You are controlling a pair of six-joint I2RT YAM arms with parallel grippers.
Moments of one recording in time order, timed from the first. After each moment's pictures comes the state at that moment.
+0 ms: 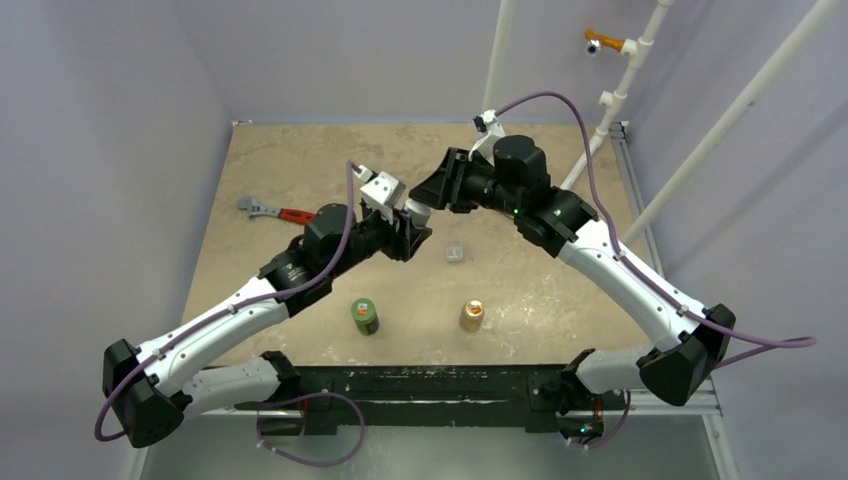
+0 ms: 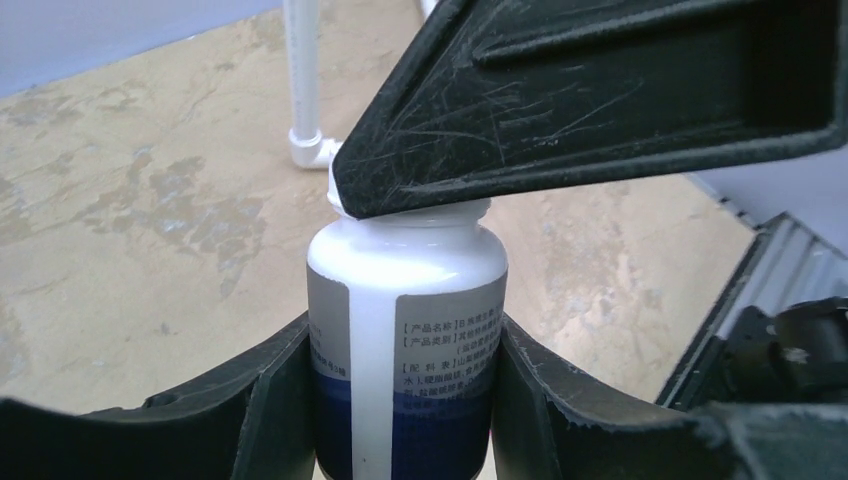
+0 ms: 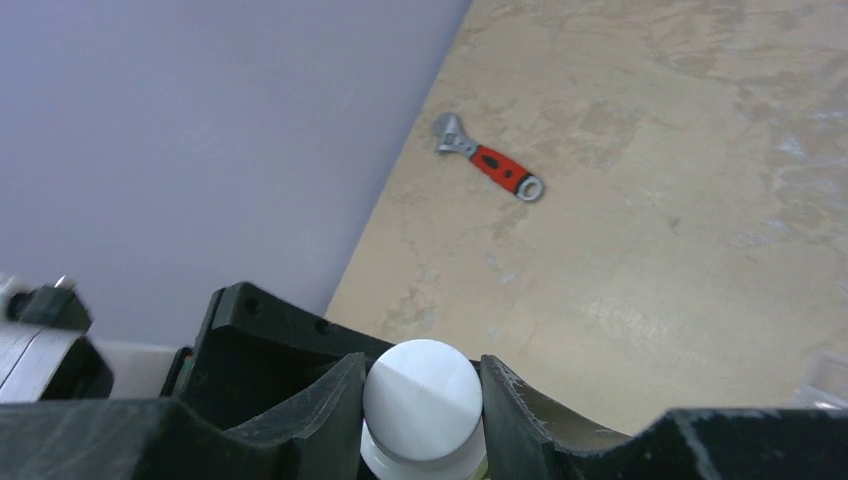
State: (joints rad) left arm -0.84 1.07 0.92 -0.06 -0.05 -0.19; right arm 0.71 1.34 1.39 -0.38 -0.17 0.72
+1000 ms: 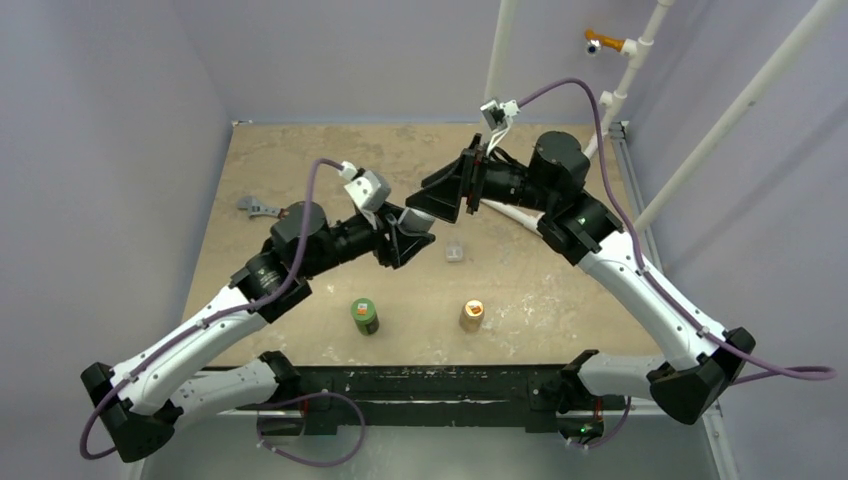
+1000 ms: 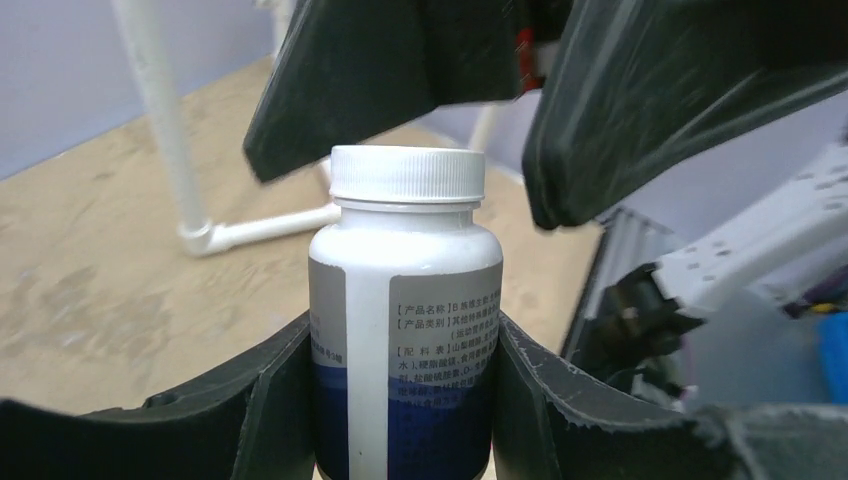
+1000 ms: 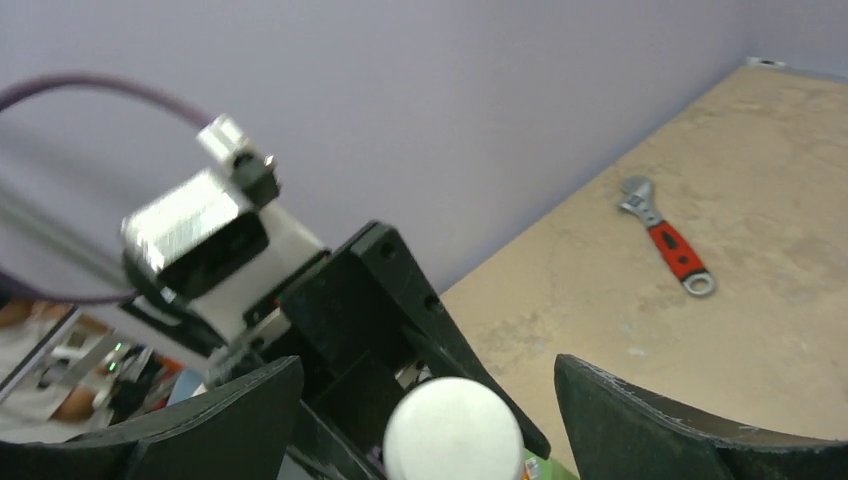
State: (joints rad) left arm -0.77 0.92 0.99 -0.05 0.34 -0.25; right arm 0.63 1.25 1.35 -0.04 -0.71 0.62
